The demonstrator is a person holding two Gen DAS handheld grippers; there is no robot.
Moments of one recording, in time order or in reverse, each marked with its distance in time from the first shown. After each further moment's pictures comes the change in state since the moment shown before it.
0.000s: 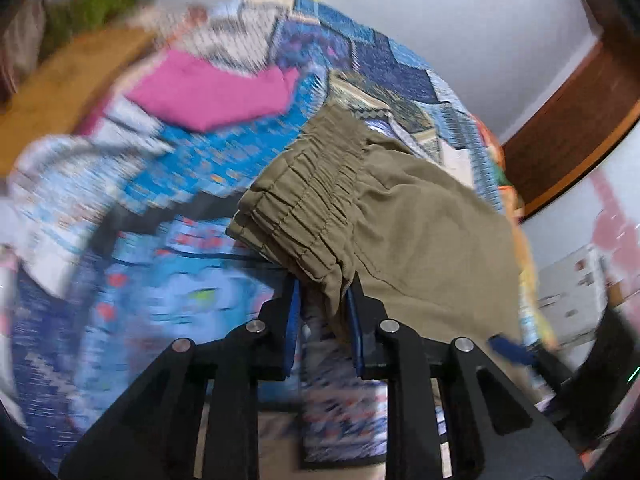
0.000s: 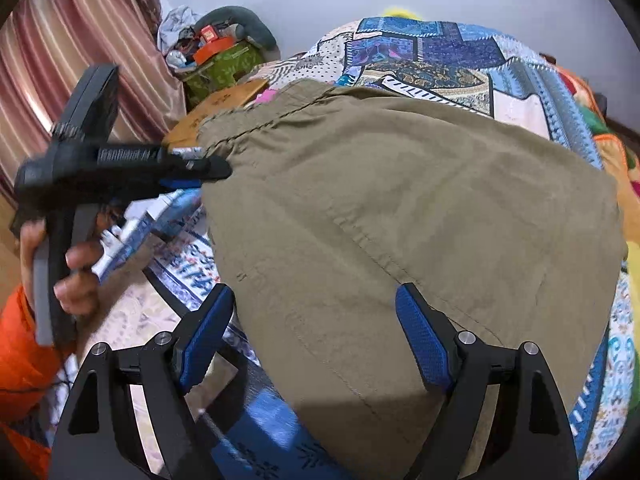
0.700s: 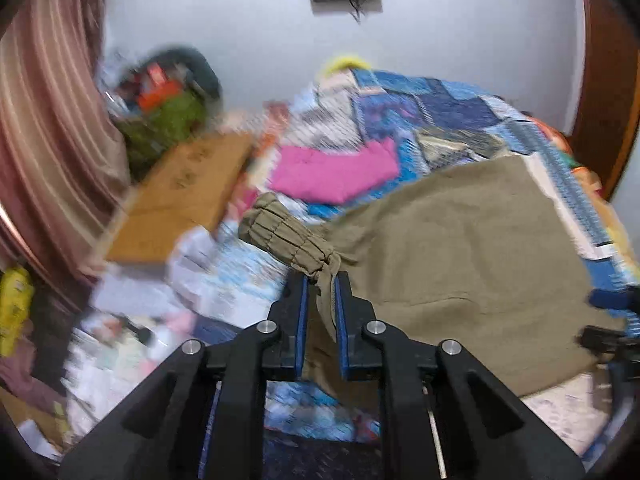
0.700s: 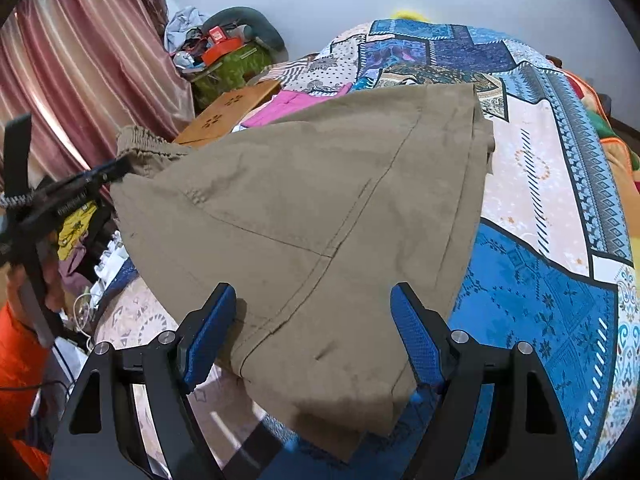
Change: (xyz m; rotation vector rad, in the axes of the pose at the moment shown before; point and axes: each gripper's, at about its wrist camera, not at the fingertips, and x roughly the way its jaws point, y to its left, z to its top) left arm -0.089 0.040 -0.028 0.181 -0.198 0.337; right arm -0.004 0.026 -0.005 -0.013 -0.001 0.003
